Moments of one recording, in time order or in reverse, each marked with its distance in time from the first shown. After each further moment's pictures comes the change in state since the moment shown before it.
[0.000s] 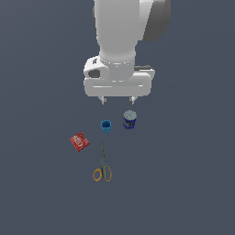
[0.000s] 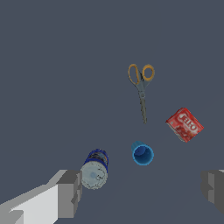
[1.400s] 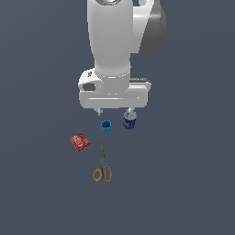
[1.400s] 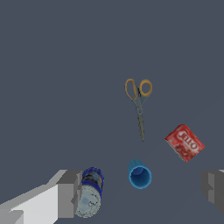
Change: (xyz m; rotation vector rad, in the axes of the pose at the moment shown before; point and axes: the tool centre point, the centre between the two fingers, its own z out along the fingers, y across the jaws) arm 0.037 0.012 0.018 -0.001 0.049 -0.009
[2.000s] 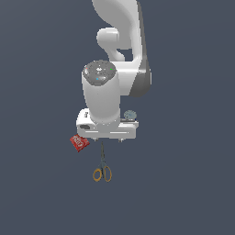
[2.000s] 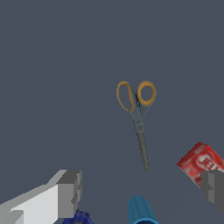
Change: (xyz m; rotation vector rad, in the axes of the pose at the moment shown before) arm 0.042 0.026 0.108 -0.001 -0.018 0.058
